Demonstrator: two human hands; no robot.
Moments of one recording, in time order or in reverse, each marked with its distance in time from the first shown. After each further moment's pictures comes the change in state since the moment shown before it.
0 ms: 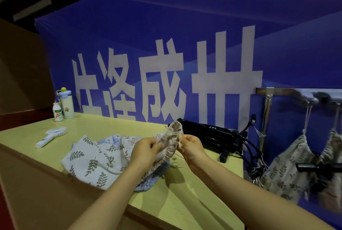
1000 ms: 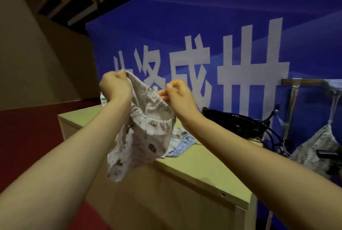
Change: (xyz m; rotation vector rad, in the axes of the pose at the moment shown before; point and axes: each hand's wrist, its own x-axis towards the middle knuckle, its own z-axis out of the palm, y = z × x) left_hand -0.065 0.067 -0.192 -0.208 0.885 -0.143; right_hand -0.136 -0.122 0.080 -0.020 -0.282 -0.451
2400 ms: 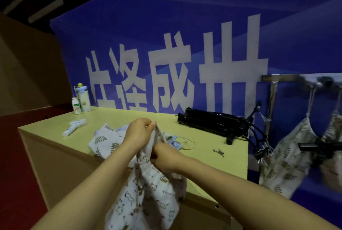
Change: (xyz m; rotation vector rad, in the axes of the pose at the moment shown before) left_hand -0.060 -0.083 0.084 0.327 -0.819 0.337; right_hand -0.006 0.134 -0.012 -0.961 -0.510 0.219
